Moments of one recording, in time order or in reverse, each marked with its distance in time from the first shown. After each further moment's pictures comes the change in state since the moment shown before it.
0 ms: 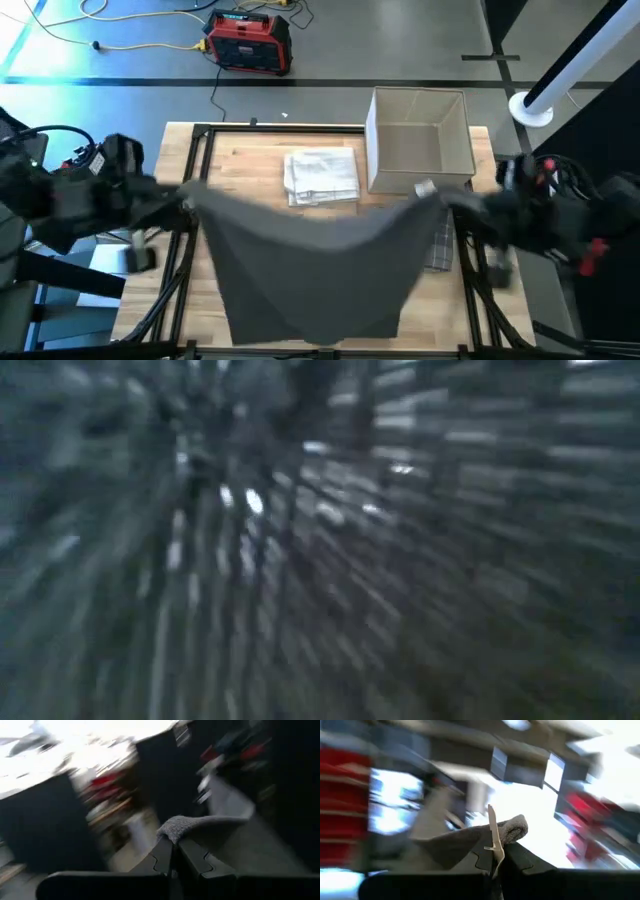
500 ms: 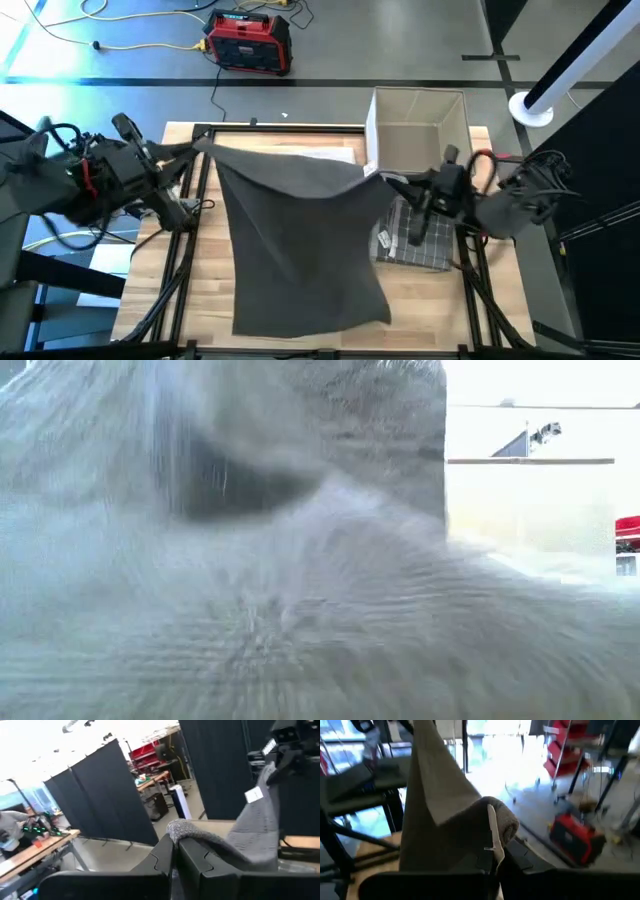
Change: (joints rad) left arm 0.119 -0.099 0.000 -0.833 0.010 -0.728; right arm -0.315 -0.005 -0.012 -0.897 -0.399 0.900
